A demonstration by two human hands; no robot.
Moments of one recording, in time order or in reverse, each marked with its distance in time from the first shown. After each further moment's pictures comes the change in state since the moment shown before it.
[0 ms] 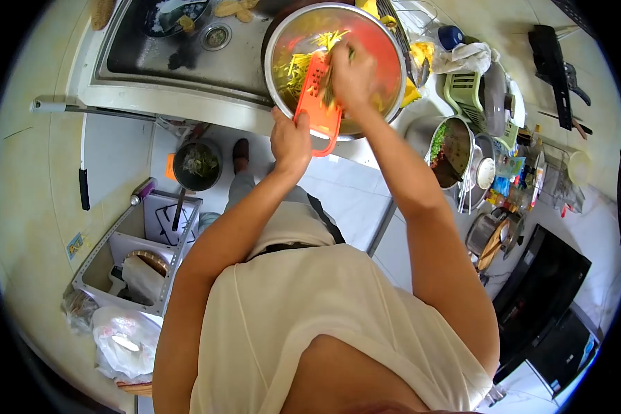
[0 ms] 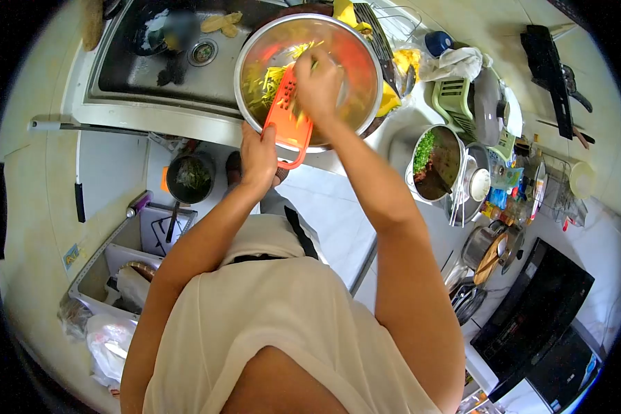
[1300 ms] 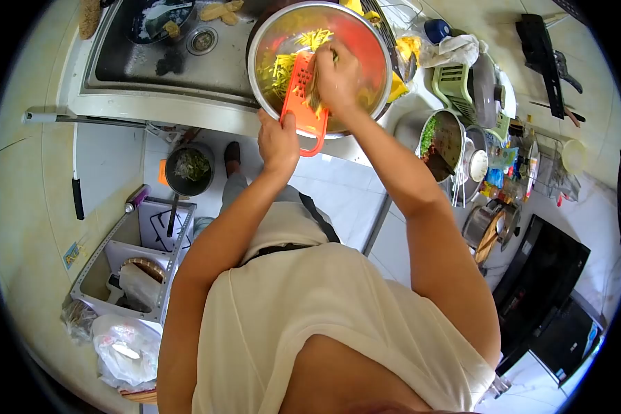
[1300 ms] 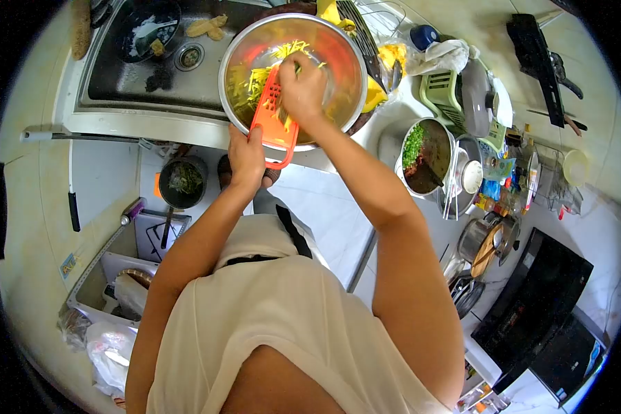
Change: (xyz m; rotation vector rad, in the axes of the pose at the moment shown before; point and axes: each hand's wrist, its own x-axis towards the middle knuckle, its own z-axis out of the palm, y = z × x) left_hand 0.001 -0.004 0.005 0.055 0.062 0.039; right_hand -0.010 -0.027 -0.015 0.049 -0.038 0.042
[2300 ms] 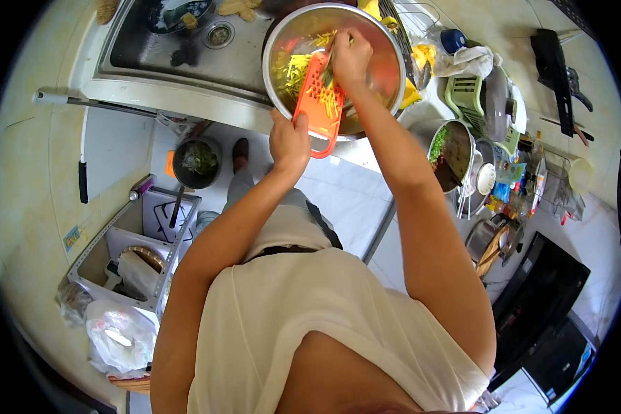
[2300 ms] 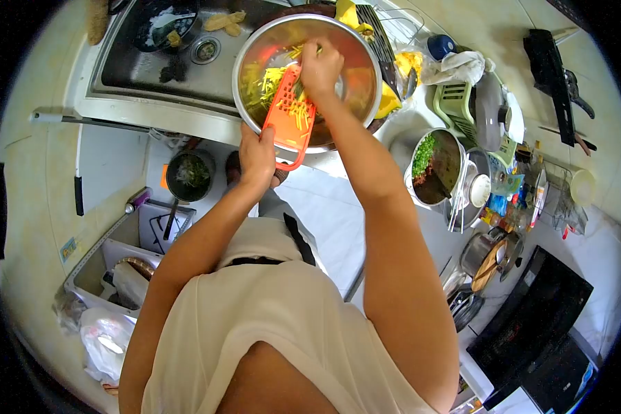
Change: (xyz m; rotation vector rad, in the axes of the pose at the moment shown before) left_hand -0.005 0.005 -0.004 -0.008 -0.048 -0.050; right_hand 0.039 0.050 0.032 0.061 0.069 0.031
